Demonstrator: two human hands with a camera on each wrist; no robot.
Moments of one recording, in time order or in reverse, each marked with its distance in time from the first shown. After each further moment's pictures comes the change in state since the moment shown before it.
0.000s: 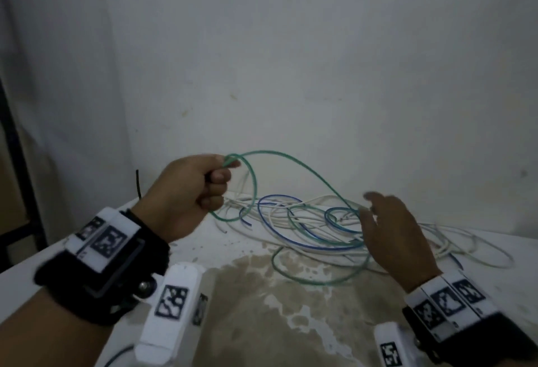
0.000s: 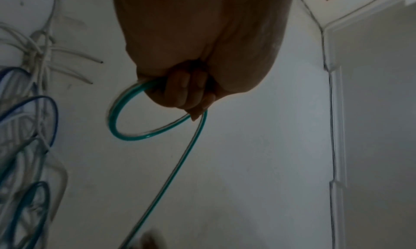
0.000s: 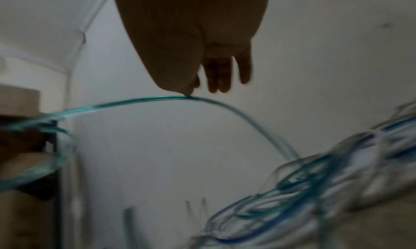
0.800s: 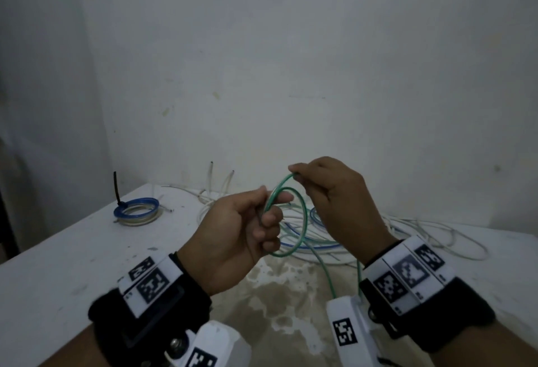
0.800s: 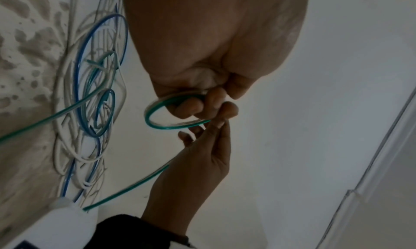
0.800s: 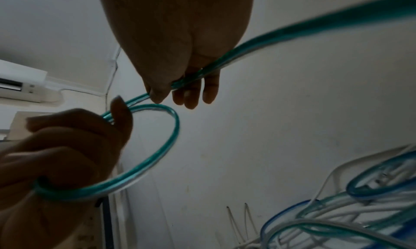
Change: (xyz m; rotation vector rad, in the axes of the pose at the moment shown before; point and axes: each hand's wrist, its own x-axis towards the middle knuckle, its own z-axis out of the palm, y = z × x) left_hand -0.017 -0.051 0.053 -0.316 -0.341 -0.252; right_hand 0.032 -0.070 -0.015 0.331 0.071 -0.434
